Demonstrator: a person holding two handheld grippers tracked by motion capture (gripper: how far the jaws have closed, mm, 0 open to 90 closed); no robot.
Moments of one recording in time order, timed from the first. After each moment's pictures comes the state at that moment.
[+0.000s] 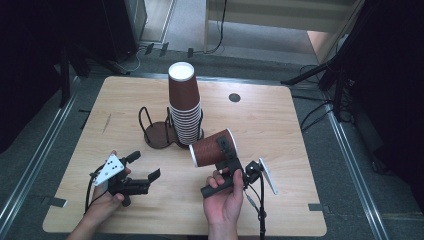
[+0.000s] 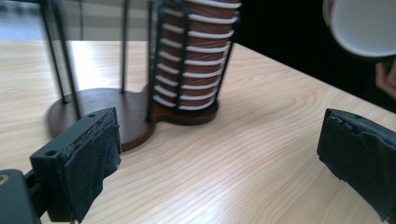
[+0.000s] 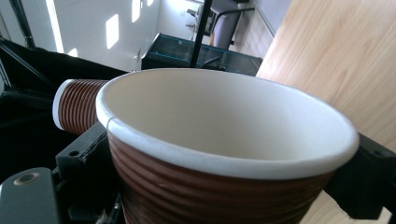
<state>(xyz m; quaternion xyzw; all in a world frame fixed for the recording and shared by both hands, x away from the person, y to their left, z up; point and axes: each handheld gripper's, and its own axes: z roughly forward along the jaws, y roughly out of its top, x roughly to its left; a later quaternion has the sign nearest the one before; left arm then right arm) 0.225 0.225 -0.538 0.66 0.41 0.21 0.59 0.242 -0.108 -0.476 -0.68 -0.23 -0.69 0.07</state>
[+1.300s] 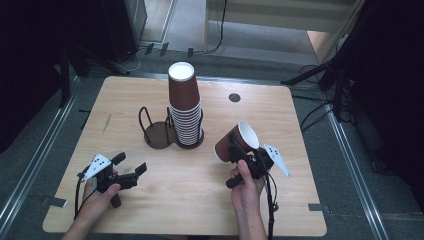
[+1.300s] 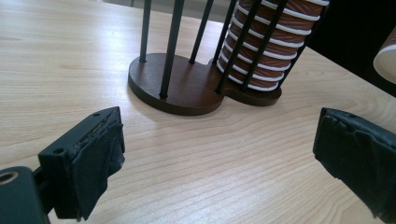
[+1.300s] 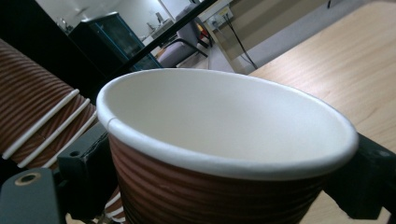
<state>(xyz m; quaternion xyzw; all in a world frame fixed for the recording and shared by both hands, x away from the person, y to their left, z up) 0.232 0.255 -0.553 0.63 0.50 0.21 0.55 0.275 -0.139 -0.472 -0.63 -0.43 -0.60 -0.23</state>
